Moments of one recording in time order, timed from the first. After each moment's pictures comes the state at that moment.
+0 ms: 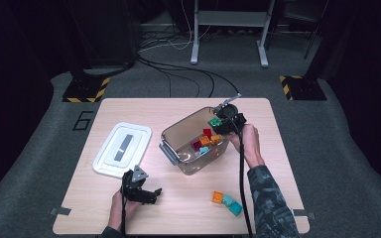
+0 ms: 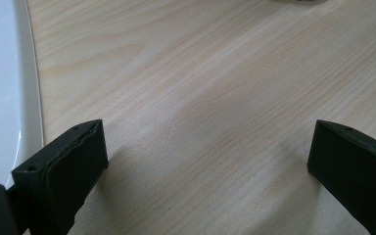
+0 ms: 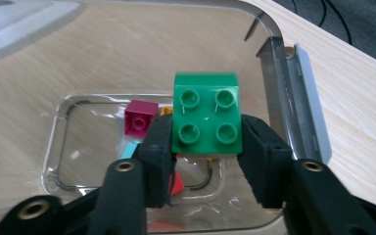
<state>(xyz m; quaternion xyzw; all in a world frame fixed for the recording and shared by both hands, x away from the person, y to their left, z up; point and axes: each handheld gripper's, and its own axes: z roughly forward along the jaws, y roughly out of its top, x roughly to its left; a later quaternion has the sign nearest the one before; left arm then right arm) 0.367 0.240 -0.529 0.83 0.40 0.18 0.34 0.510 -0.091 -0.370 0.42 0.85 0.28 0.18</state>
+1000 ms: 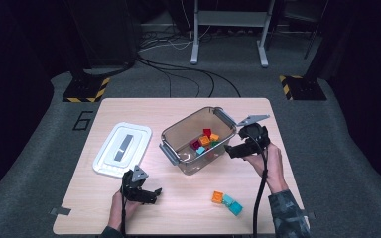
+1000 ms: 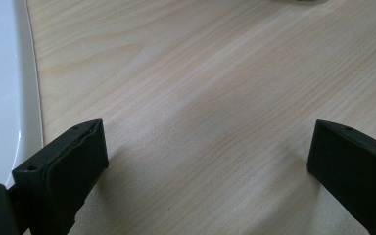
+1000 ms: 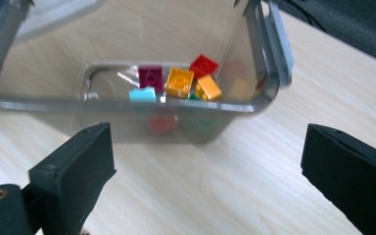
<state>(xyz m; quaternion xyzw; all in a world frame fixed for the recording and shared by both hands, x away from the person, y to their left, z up) 0.367 0.241 -0.529 0.83 0.40 0.18 0.34 0.430 -0.141 -0.361 0.41 0.83 0.32 0.20</state>
